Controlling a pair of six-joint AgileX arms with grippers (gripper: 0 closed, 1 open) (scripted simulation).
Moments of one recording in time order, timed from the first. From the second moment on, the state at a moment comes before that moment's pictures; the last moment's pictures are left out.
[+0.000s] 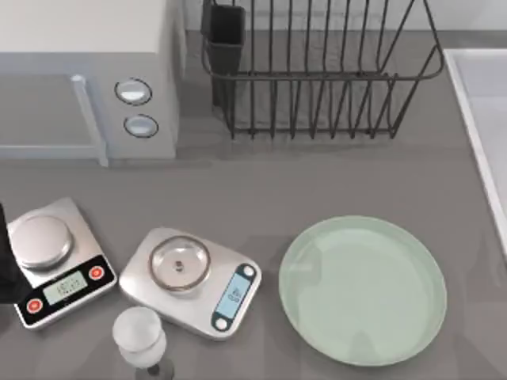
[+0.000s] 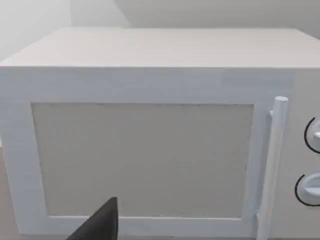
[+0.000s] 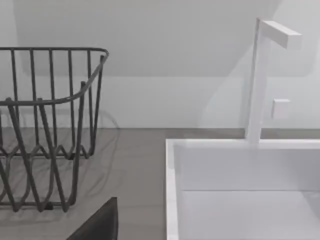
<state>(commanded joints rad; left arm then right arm) 0.00 0.00 0.00 0.00 0.00 0.00 0.00 0.00 0.00 0.00 0.00 0.00</state>
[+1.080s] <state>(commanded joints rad) 0.00 0.00 0.00 0.00 0.00 0.00 -0.04 1.07 0.58 -0.80 0.00 -0.80</state>
